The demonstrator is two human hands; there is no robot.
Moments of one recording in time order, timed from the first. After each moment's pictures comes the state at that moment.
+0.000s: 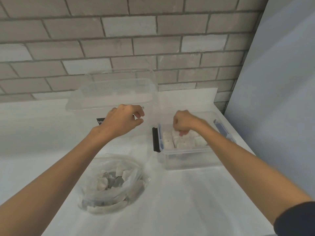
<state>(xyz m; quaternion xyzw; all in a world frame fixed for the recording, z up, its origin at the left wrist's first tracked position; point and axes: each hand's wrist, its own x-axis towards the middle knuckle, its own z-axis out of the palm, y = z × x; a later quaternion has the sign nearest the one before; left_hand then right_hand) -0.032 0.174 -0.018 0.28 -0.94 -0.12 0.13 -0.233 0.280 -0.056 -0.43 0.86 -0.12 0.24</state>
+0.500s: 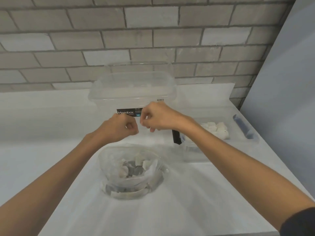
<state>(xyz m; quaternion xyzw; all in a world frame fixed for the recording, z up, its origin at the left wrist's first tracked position) 0.050 0.140 -0.047 0.33 -0.92 -0.21 0.04 -0.094 0.244 -0.013 -0.61 0.73 -0.22 0.22</state>
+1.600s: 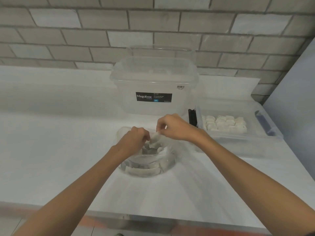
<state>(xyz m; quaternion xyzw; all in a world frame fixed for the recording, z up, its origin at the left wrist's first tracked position) 0.081 0.169 -0.144 0.35 -0.92 -0.19 0.05 -0.077 0.252 -0.088 -0.65 0.71 -0.15 0.21</state>
